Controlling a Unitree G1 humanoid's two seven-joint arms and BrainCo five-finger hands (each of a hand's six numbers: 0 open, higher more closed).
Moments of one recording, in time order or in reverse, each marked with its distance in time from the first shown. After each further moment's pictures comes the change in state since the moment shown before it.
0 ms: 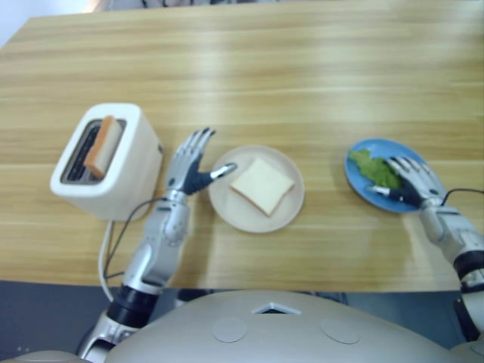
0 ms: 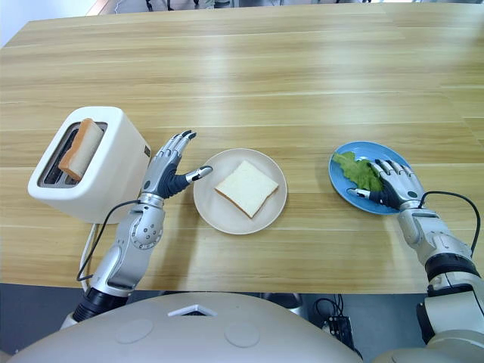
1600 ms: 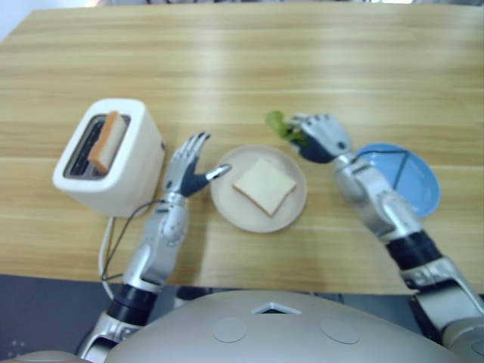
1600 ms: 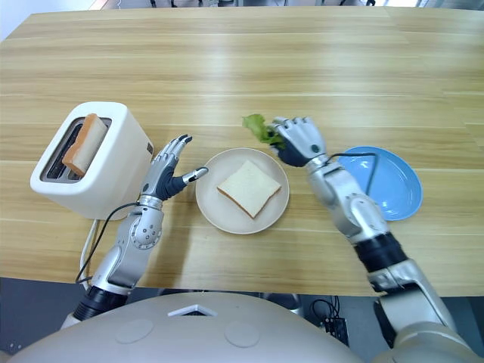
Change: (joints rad) left arm -0.003 0.000 0.026 0.082 -0.042 -0.039 0.038; right arm -0.068 0.294 0.165 -0.829 -0.058 0.177 0.241
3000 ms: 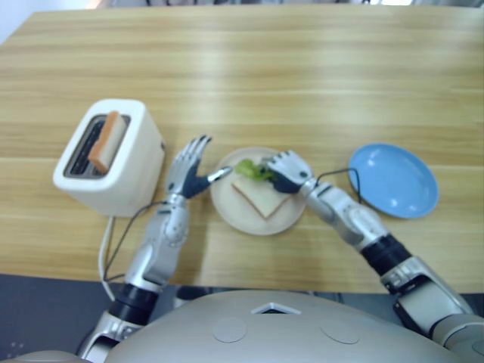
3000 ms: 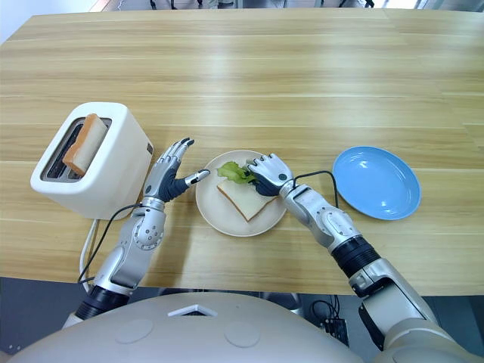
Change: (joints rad) left arm -0.003 -0.003 -0.010 0.032 0.003 -0.002 0.008; right arm 0.031 0.025 0.168 0.129 -0.091 -0.081 0.016
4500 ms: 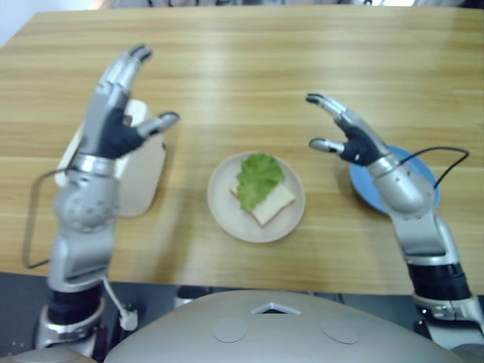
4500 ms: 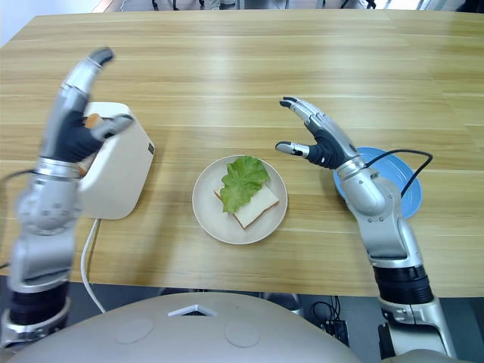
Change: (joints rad) left arm -0.117 0.277 0.508 -0.583 -0.303 0.062 -0.334; right arm 0.243 0.012 -0.544 -0.520 0.647 0.097 0.383
